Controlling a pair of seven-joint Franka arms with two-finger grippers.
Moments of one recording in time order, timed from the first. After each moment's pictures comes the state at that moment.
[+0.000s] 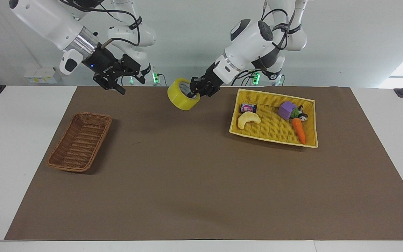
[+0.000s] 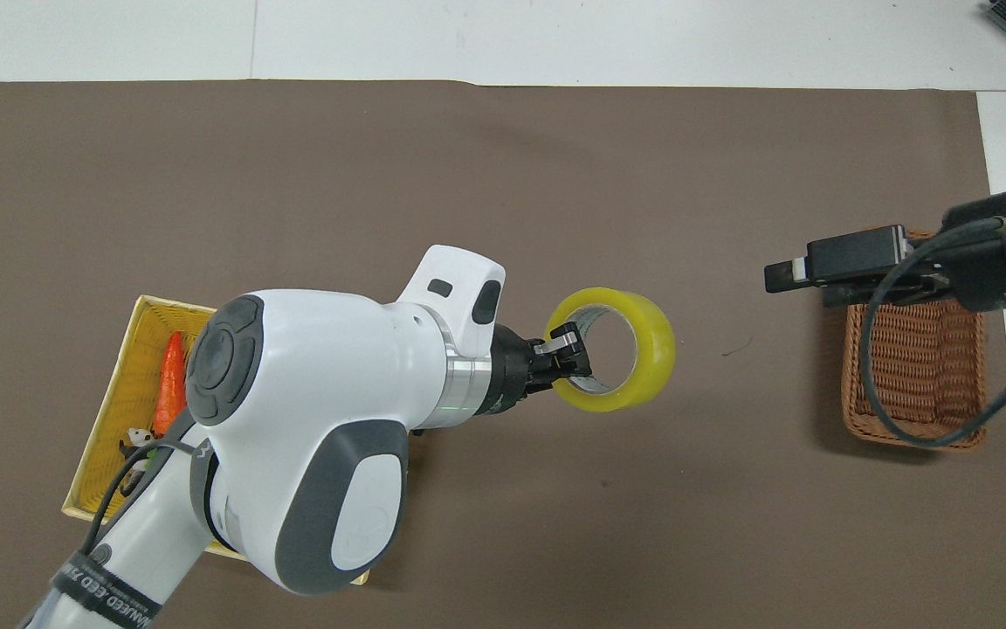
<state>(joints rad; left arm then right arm) -0.38 0.04 -0.33 -1.88 -0.68 2.28 -0.67 0.02 -0.01 -0.02 -1.64 0.66 1.60 0.01</state>
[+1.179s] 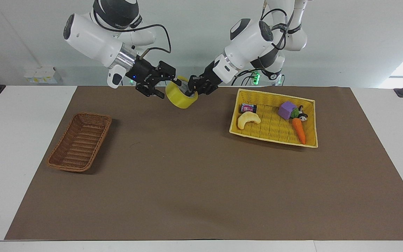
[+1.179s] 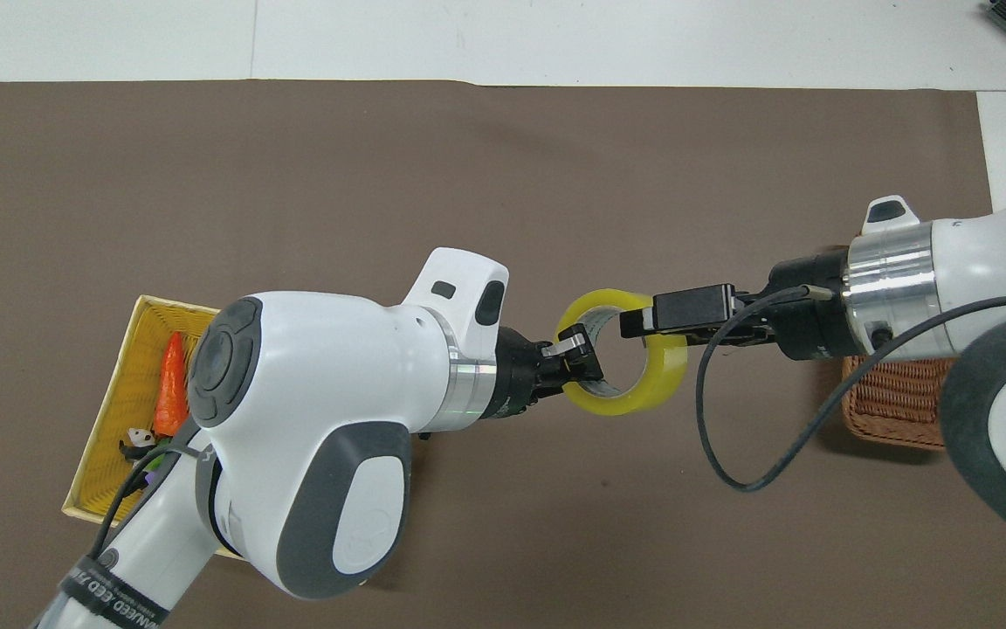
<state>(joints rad) -0.38 0.04 -0.33 -1.87 -0.73 2.28 -0.67 0.18 -0.09 -0.01 -1.88 0.80 1.82 -0.02</state>
